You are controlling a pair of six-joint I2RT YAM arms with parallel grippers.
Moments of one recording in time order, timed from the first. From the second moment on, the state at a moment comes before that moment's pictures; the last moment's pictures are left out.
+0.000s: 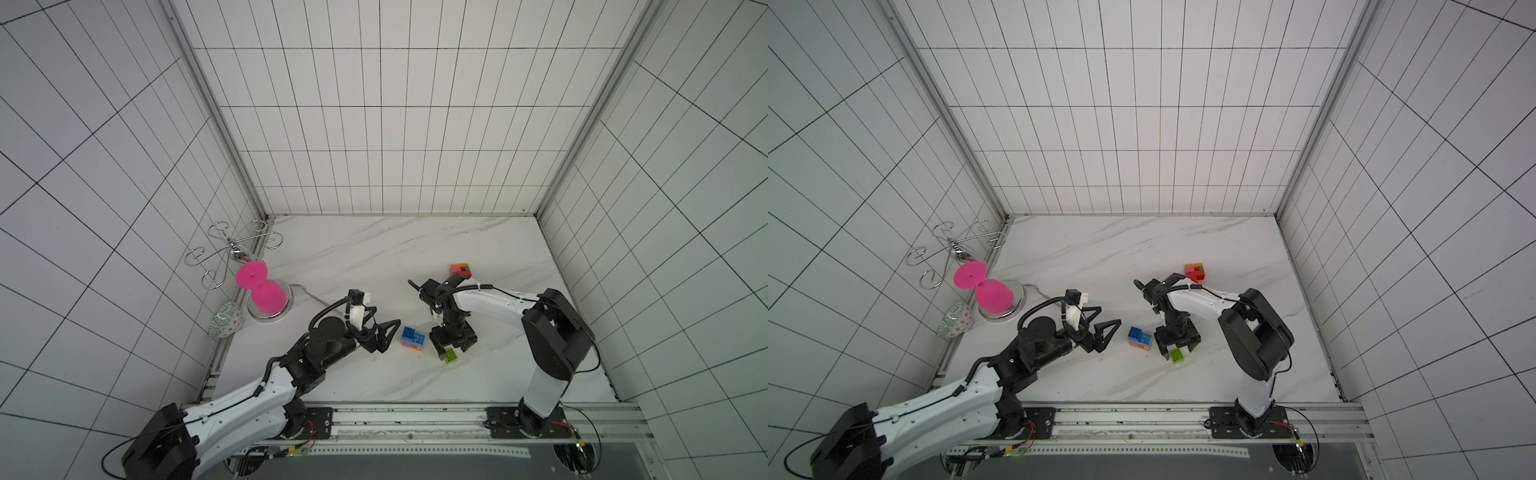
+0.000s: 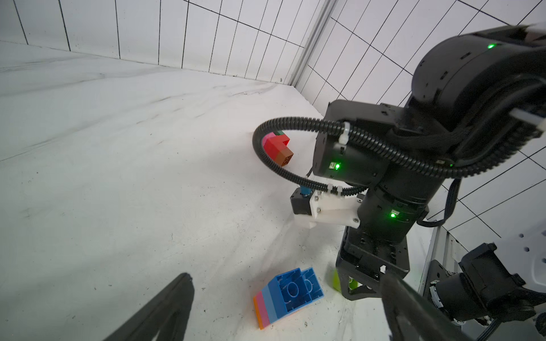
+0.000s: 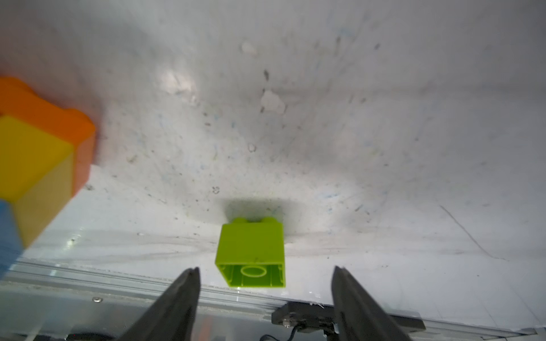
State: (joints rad) left arm -0.79 0.85 0.29 0.33 0.08 -0.46; right arm 0.73 1.73 1.14 -1.17 -0.12 0.35
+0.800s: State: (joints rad) left arm -0.94 1.12 0.27 0.50 0.10 -0.56; right arm 0.90 1.37 0.79 -0.75 0.10 0.40
